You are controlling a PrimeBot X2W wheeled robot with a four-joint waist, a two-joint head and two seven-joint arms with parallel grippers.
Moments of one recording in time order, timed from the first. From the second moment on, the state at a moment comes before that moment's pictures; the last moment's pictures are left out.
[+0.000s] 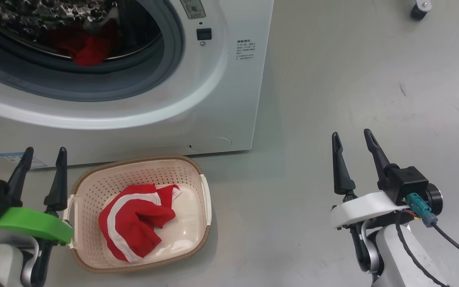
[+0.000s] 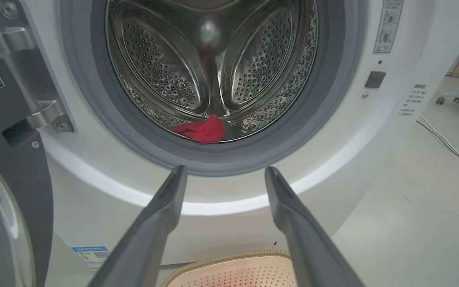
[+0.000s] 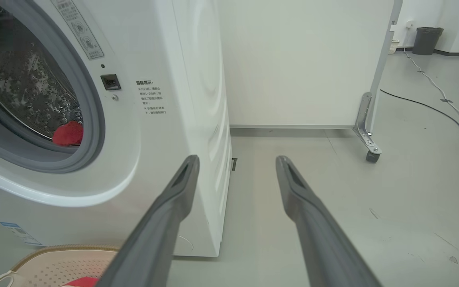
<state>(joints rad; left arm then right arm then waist) -0.26 0.30 -0.15 0.36 -0.55 -0.12 -0.25 -0.19 -0.05 0.26 0.20 0.29 -0.13 -0.26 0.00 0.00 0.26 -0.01</state>
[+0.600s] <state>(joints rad) -0.04 0.23 -0.03 0.26 -0.45 -0.10 -0.25 -0.09 -0.05 0.24 0.18 0.28 -0.13 -0.26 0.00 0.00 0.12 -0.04</state>
